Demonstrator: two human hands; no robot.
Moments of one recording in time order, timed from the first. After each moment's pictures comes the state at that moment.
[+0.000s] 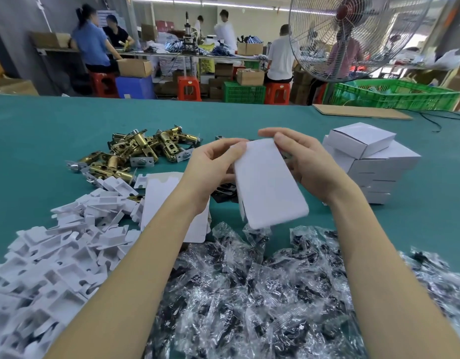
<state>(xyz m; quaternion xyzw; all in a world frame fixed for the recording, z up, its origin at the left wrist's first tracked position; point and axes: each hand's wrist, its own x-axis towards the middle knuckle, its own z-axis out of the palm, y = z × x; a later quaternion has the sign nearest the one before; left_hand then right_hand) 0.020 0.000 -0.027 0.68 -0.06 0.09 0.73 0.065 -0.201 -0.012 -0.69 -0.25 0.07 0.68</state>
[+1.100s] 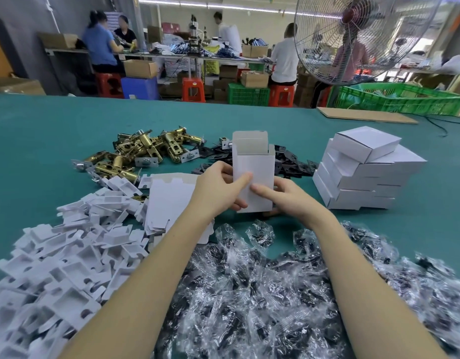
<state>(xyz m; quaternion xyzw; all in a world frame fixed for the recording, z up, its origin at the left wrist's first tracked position) 0.021 -0.008 -0.056 0.79 0.03 0.09 0.61 0.072 -0.188 -0.080 -0.77 -0.18 0.13 0.60</state>
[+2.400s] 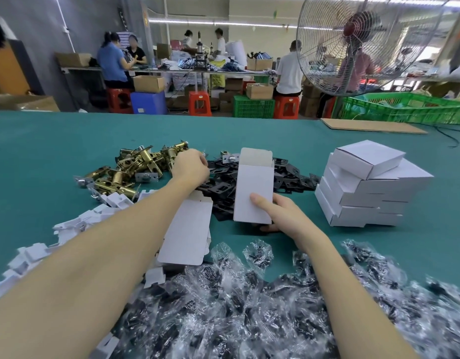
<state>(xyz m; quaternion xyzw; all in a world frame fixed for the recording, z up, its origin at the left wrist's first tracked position) 0.147 0.058 -0.052 0.93 0.15 0.19 0.27 0.072 -0.181 -0.084 -0.77 -0.11 0.11 0.62</state>
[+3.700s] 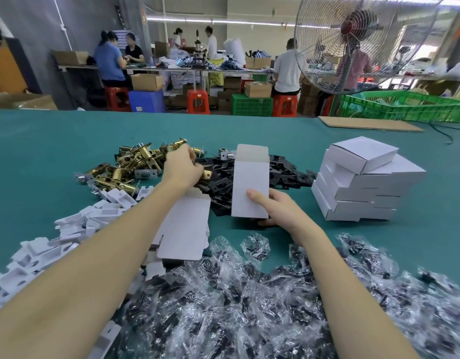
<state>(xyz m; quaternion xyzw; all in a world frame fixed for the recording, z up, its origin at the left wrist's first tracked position) 0.112 0.066 -0.049 0.91 0.14 0.22 0.31 0.075 -0.181 -0.087 -0.77 -0.11 0.11 0.62</state>
